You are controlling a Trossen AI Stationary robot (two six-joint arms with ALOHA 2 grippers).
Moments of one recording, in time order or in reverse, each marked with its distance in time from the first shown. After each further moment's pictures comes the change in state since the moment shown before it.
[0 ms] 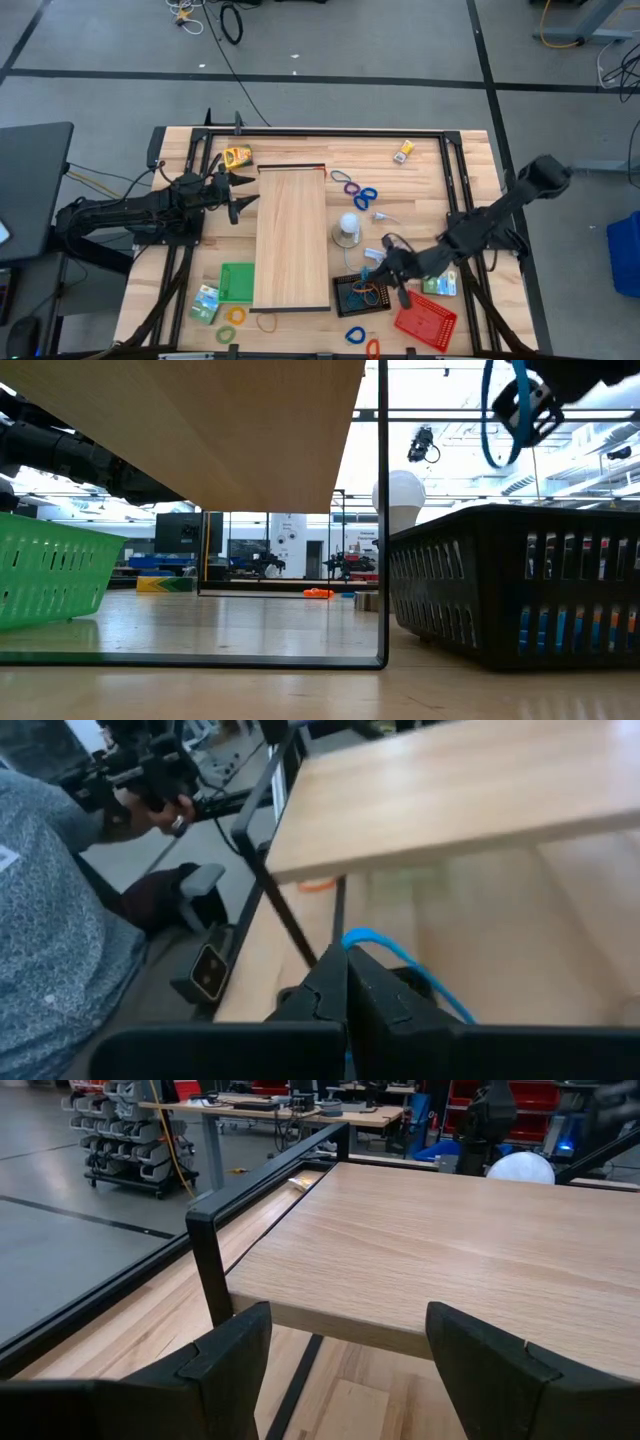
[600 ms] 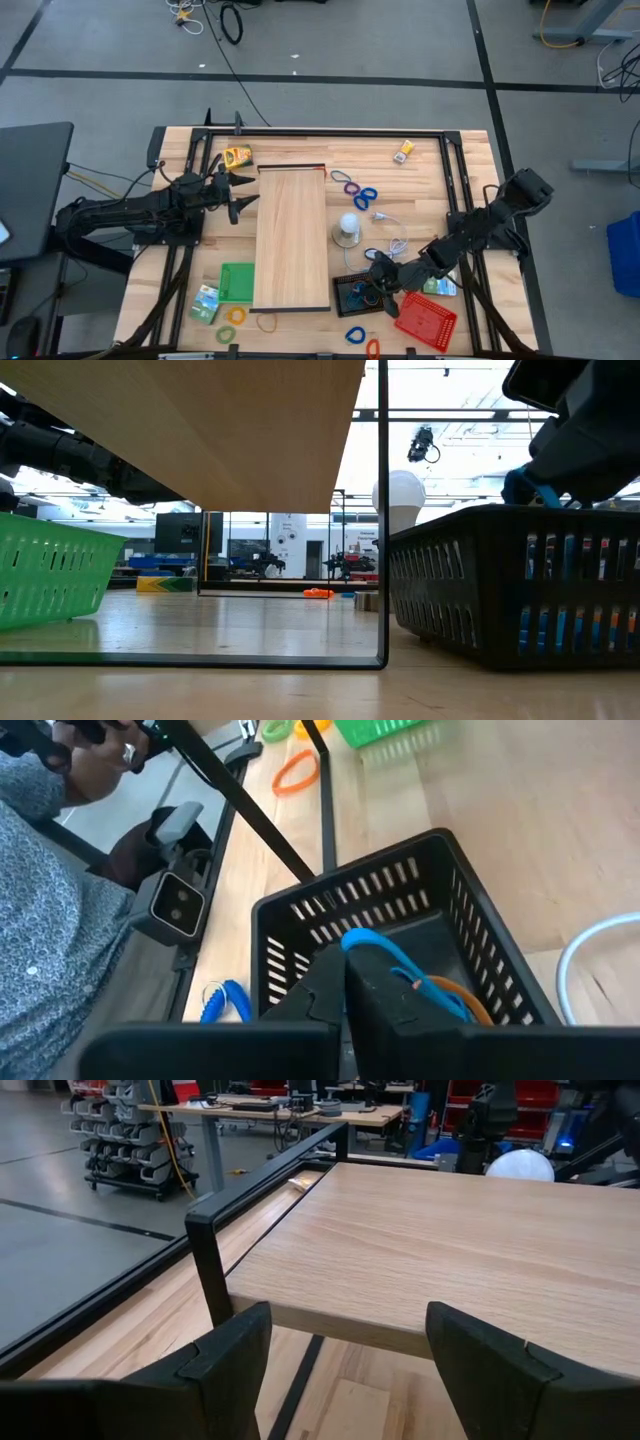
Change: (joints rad) left arm 0.000 0.000 0.000 -0.006 0.000 0.014; right arm 0.000 0.255 0.000 0.078 -0.073 0.233
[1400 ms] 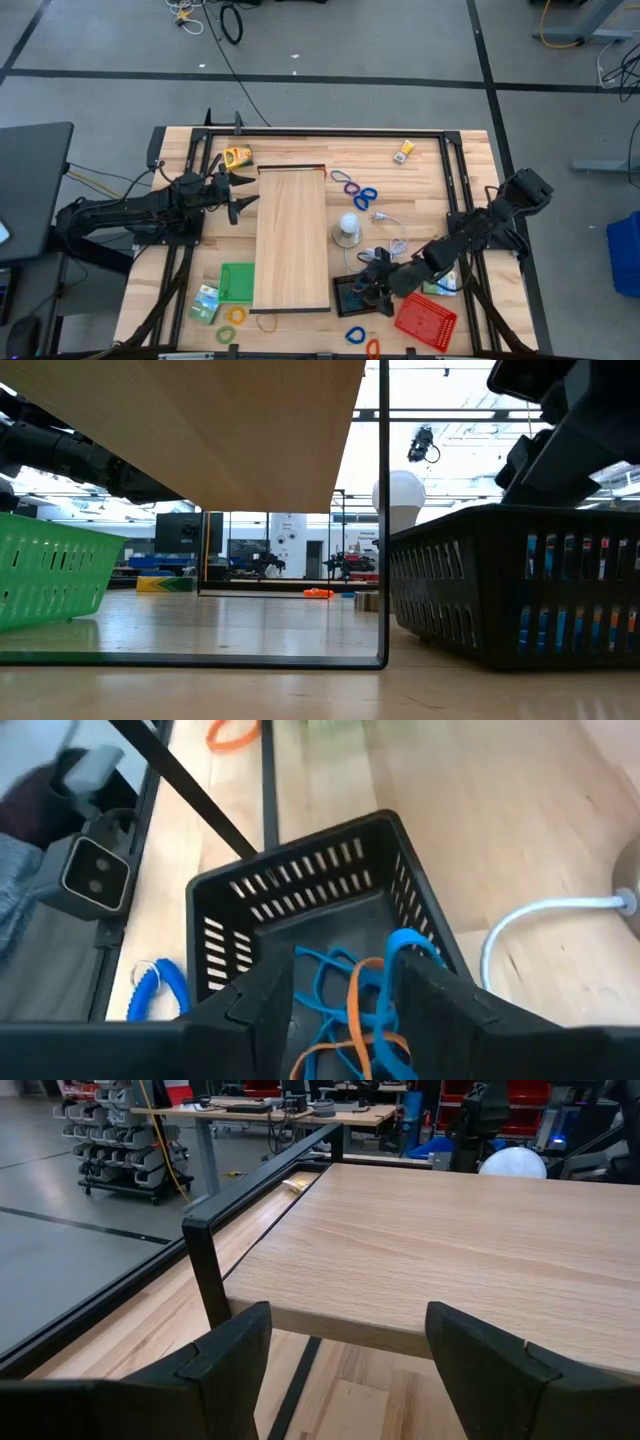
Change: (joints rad) left arm 0.000 0.000 0.000 -0.002 0.025 0.015; right arm -0.010 0.000 0.161 -0.378 0.055 -0.022
